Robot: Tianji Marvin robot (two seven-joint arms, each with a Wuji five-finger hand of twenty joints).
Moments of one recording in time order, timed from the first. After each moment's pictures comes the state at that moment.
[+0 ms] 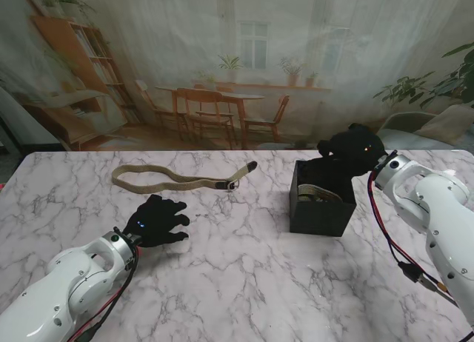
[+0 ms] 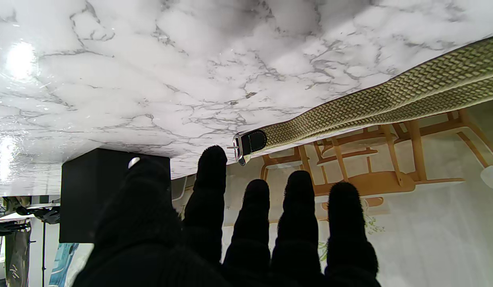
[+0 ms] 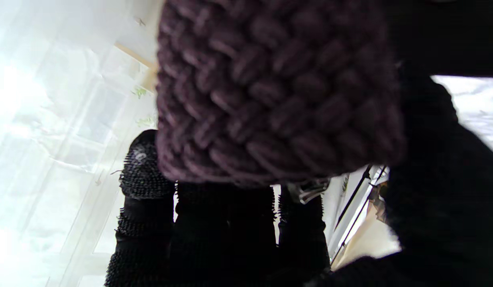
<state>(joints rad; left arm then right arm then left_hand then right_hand) 1.60 -1.01 -1.26 -1.60 1.26 -0.32 0.06 -1.26 -0.97 1.36 -1.45 -1.44 -0.45 -0.21 0.92 -0.06 0.00 -0.01 0.63 0.07 0.37 0.61 0.50 0.14 0.18 0.32 0.46 0.20 0.26 0.50 0.10 0.24 0.77 0.57 0.51 -0.81 0.84 -0.30 0.66 -0.14 0.97 0.31 1.12 0.00 0.67 0.67 1.17 0.04 0.72 0.67 0.73 0.18 1.32 0.50</state>
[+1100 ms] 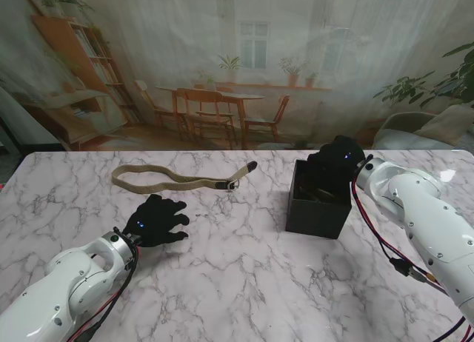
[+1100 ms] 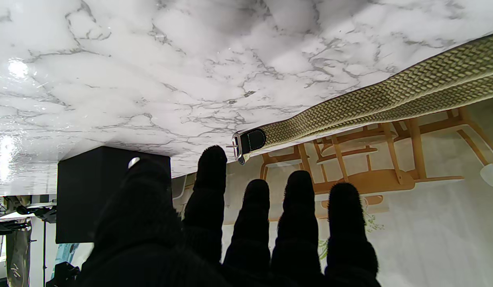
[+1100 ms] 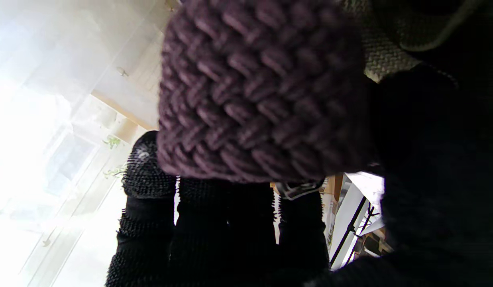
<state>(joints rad) 1.59 -1.01 -1.26 -1.59 1.26 -0.32 0.08 -1.12 -0.95 1.12 -1.29 -1.47 -0.37 -0.15 0.92 -0.06 0.00 -0.01 0.63 0.07 0.37 0.61 0.50 0.14 0.18 0.32 0.46 0.20 0.26 0.50 0.10 0.24 0.75 0.57 0.51 -0.76 0.83 -0.30 0.64 -0.14 0.92 0.25 1.09 -0.01 0.60 0.63 1.14 0.03 0.63 0.63 0.68 0.17 1.30 0.50</state>
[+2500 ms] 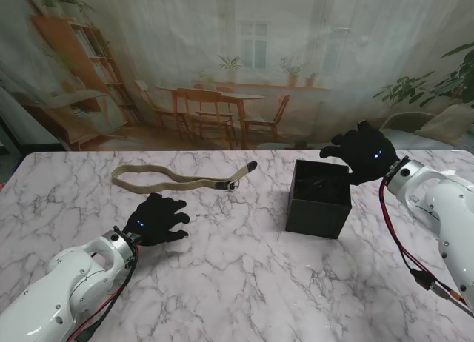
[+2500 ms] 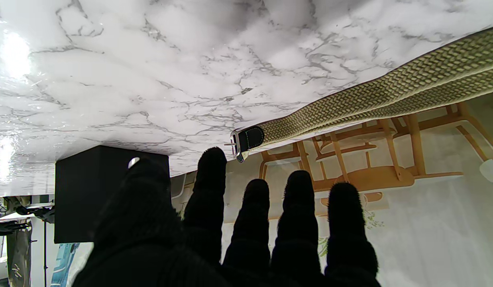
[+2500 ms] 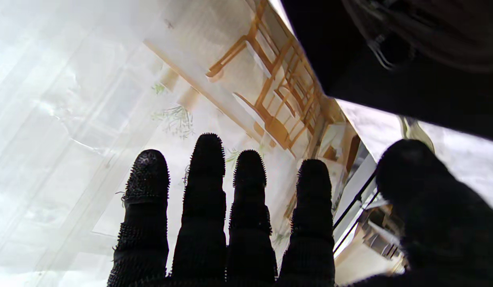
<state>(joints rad) 1.58 -1.01 -1.26 -1.58 1.27 -0.32 0.09 -1.36 -0.94 1.44 -1.55 -1.58 -0.47 -0.25 0.92 -0.06 0.00 -0.01 0.62 0.07 0.36 0.61 0.50 0.14 0.18 0.32 0.46 0.20 0.26 0.50 0.10 0.24 0.75 0.57 0.29 -0.43 0.79 -0.12 0.41 -0.27 0.58 0.34 0.69 0.00 0.41 0.31 0.78 0.04 0.30 0.36 0.36 0.24 1.08 0.44</state>
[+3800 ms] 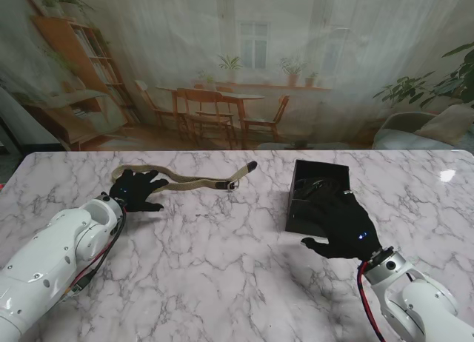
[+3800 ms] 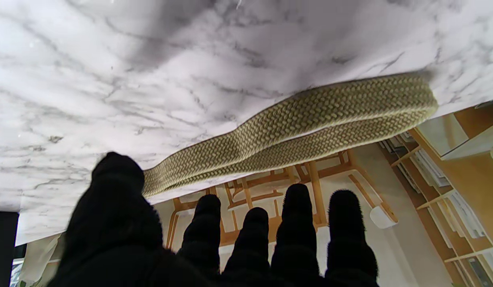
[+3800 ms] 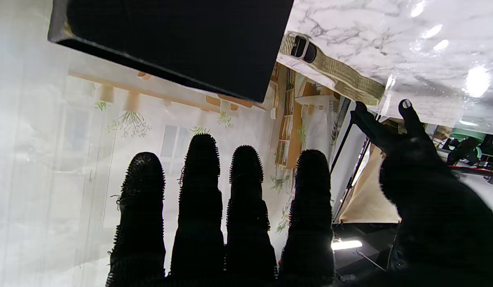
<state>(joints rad) 1.20 -1.00 -1.07 -1.16 1.16 -0.17 0.01 -1.84 -1.01 1.44 -1.74 -1.43 -0.25 -0.53 0.78 -0.15 -0.01 -0.01 0.33 0.07 0.08 0.37 0.26 0.15 0.10 0.25 0.35 0.18 0.23 0.48 0.05 0.24 0.69 0.57 0.32 -0.39 0.69 -0.11 0.53 -0.25 0.50 0.35 0.76 0.04 0.32 0.33 0.78 0.08 0.28 0.36 0.33 0.29 1.05 0.43</state>
